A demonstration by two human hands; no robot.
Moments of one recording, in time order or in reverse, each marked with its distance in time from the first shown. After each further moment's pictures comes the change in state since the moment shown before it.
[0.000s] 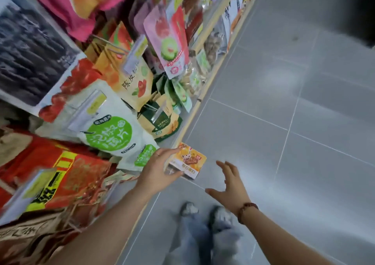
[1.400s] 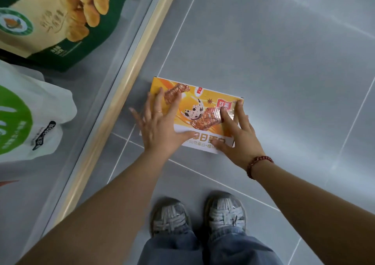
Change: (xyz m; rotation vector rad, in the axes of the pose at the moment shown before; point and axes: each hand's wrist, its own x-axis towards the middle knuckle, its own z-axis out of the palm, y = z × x) left_hand 0.191 -0.311 0.365 0.509 -0.032 -0.209; right_hand 0.323 0.336 0.187 -0.252 -0.063 0.011
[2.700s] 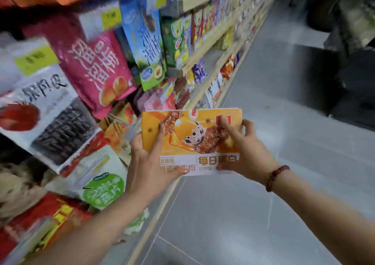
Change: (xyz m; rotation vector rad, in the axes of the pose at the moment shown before) left_hand -0.262 0.174 -0.643 -0.308 0.485 0.186; right_hand -0.387 -0.392 -0.510 -0.270 0.347 -0.351
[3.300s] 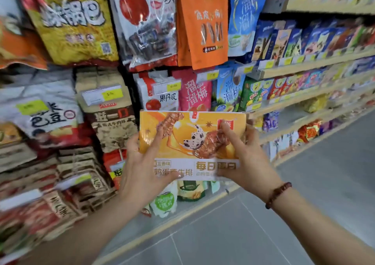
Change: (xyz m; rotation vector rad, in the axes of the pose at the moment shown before) left_hand -0.158 0.104 -0.117 0.120 0.513 -0.317; right_hand -0.075 -0.077 -0.100 -0.044 0.036 -0.673
